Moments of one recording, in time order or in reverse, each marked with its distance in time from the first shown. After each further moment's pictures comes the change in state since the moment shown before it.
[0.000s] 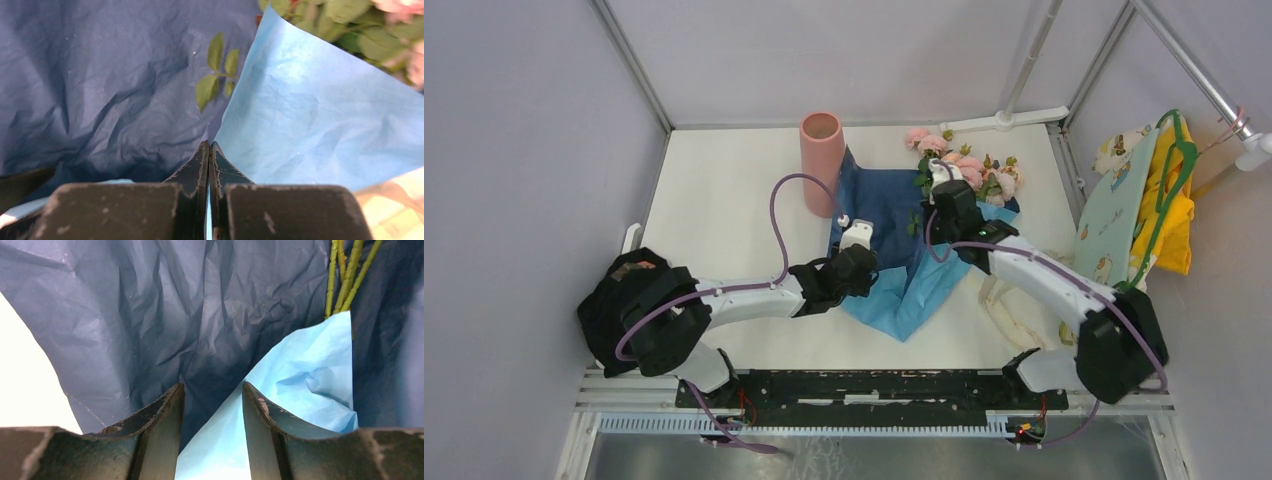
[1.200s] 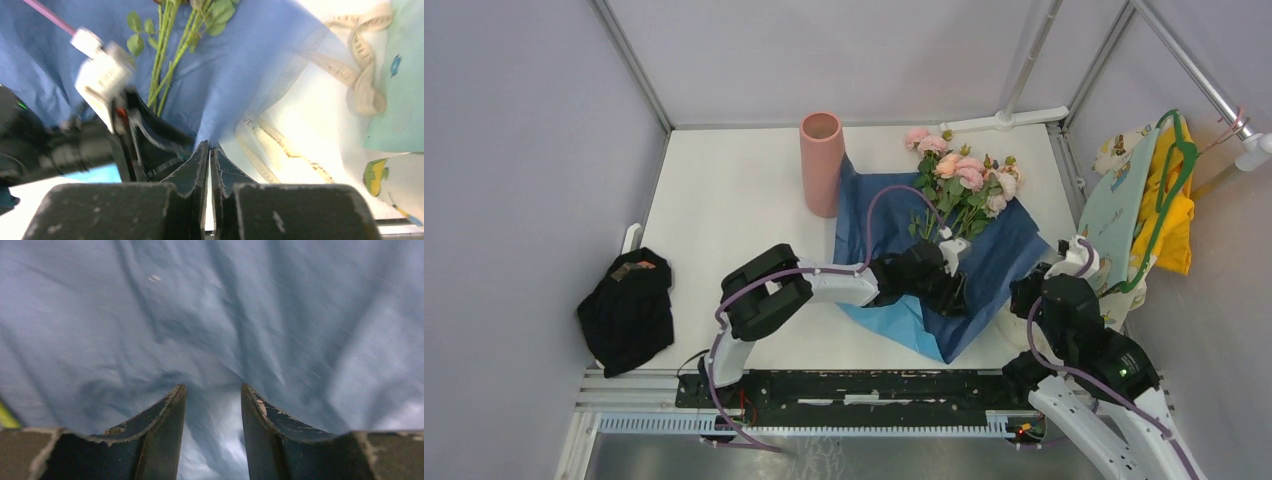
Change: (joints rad) left arm -0.079 0.509 0.432 0.326 0.726 0.026; right arm 0.000 -1.091 -0.211 -0.736 0.245 0.355
